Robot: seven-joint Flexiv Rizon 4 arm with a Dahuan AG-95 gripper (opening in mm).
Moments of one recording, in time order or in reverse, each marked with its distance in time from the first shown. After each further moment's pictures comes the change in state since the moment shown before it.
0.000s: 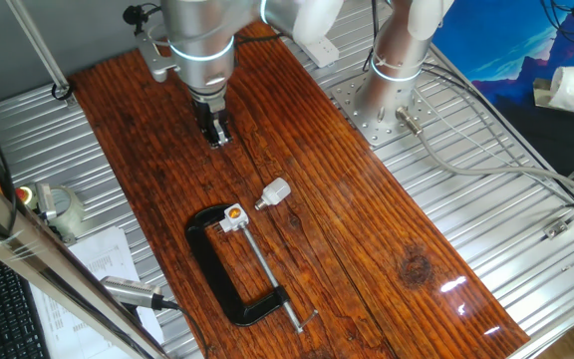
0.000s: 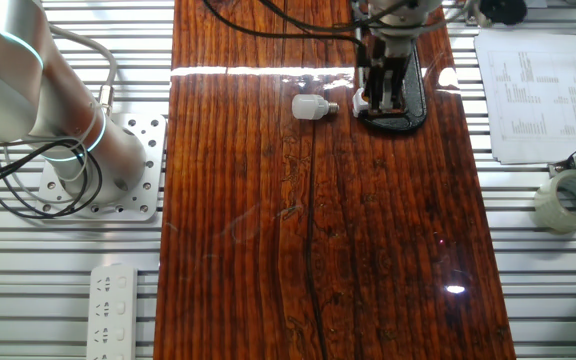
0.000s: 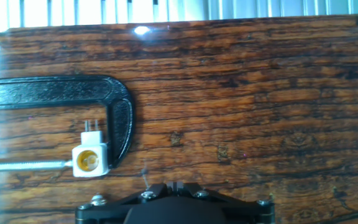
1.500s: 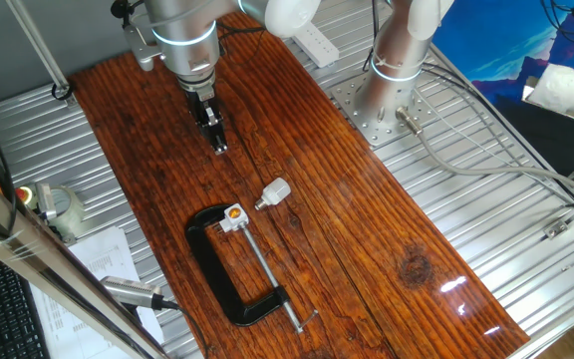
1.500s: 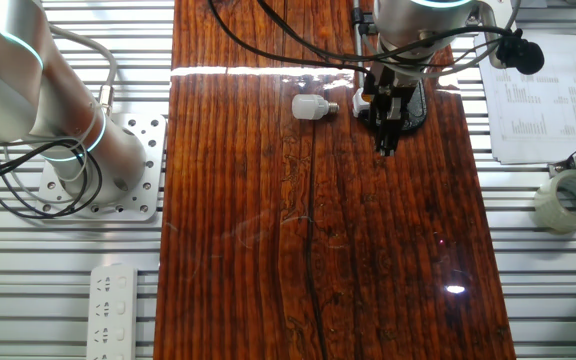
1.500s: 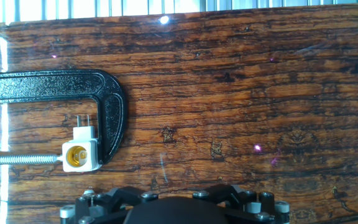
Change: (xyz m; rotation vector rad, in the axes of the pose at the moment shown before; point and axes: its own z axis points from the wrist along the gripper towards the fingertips) arm -0.004 -0.027 0.007 -0.072 0.051 -0.019
